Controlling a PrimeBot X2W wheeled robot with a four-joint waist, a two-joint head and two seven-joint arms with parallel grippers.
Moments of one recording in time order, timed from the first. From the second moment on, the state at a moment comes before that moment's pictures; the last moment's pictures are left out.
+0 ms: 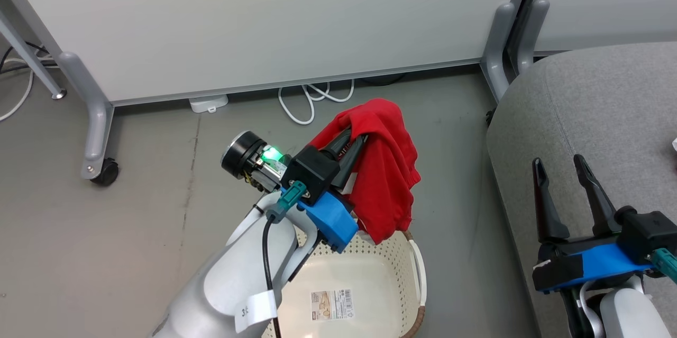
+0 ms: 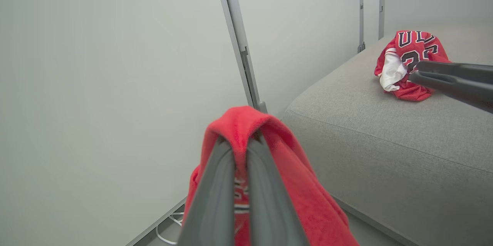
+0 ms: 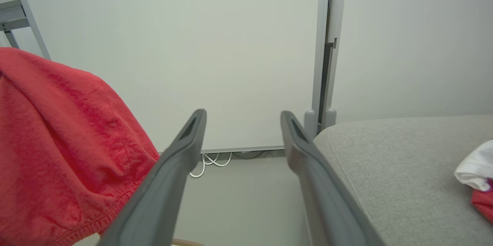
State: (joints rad) left arm -0.64 0.08 -0.71 0.55 -0.26 -0.11 -0.26; right arm -0.18 -0.11 -0.04 0.22 0.17 0.13 -0.26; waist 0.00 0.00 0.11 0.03
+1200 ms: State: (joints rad) left arm -0.62 0.07 -0.70 0.54 -0.23 -0.13 -0.26; right arm -0.31 -0.12 0.30 0.24 0.17 0.13 -0.26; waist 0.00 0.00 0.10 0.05
